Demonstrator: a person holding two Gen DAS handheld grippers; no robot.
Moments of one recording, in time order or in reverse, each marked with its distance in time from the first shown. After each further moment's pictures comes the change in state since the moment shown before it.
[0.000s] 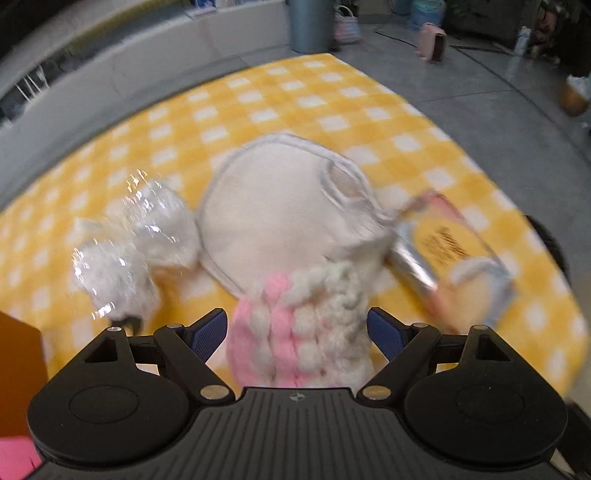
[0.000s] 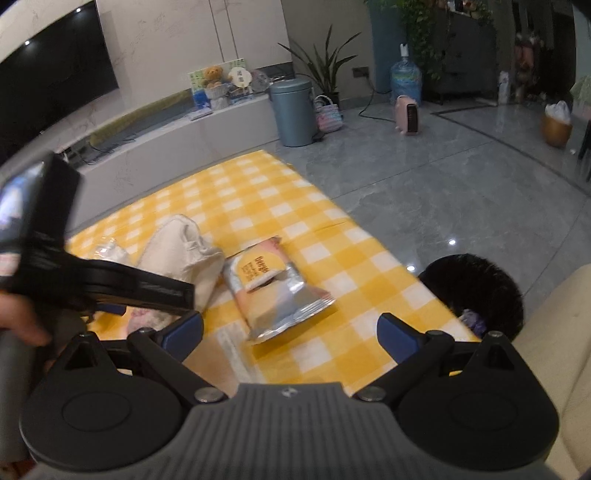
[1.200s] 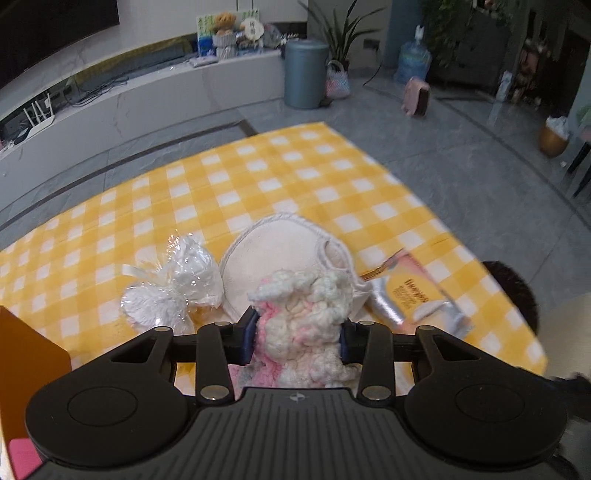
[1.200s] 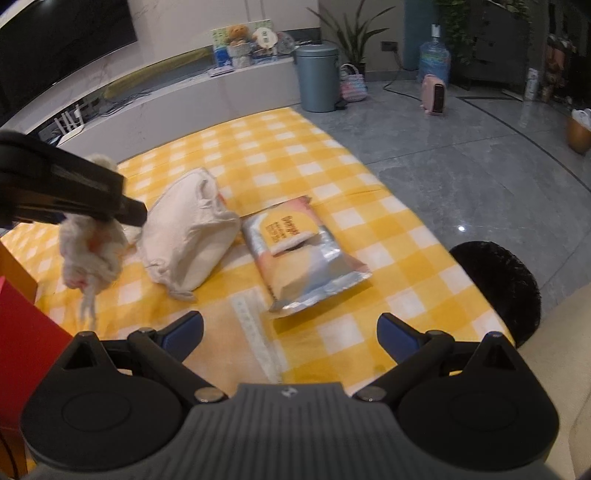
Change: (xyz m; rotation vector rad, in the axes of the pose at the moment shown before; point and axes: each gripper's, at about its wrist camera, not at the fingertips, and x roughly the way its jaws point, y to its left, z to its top) left arm -0.082 0.024 -0.004 -0.036 -0.181 -0.092; right arm 0.035 0.027 -0.007 -0.105 0.121 0.021
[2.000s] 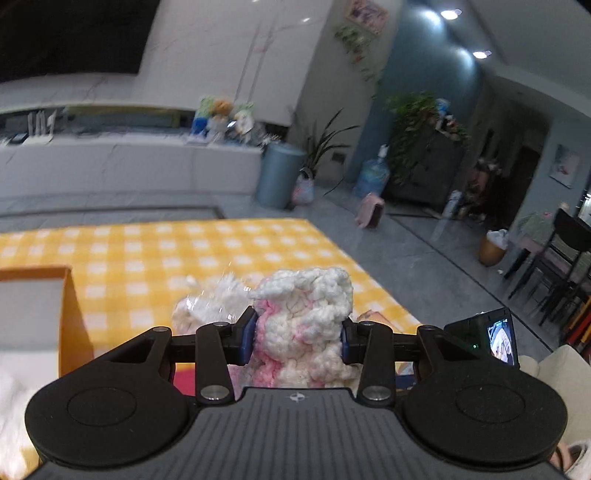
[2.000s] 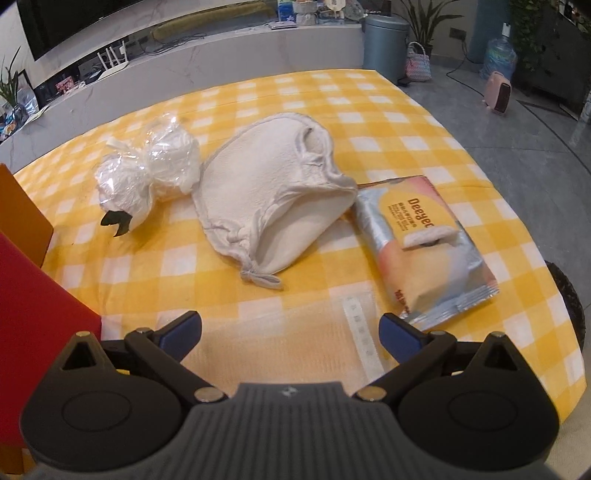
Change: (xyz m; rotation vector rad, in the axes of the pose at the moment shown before) left arm -0.074 0.098 -0.074 -0.124 -0.369 -0.223; right arm 0.060 0.070 0.003 -0.171 0.130 0.074
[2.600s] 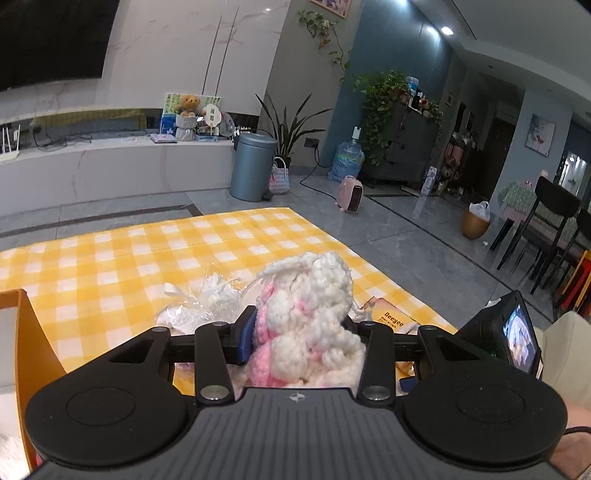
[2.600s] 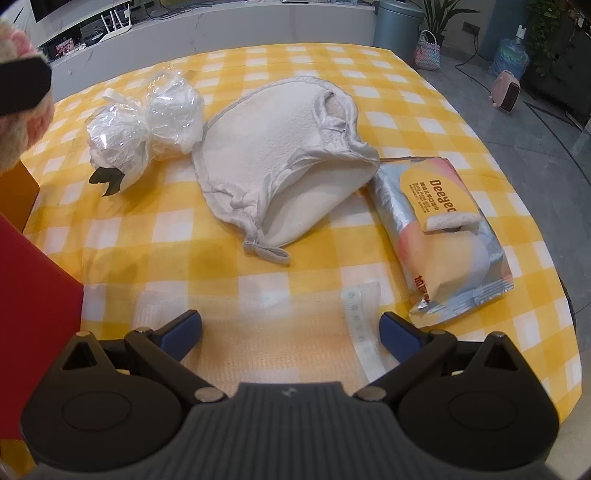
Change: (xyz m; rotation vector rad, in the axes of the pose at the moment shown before) left arm 0.040 0.014 -0.010 0.081 0.048 -0.074; right arm 0.019 0.013 -0.004 -0.075 0.083 -0.052
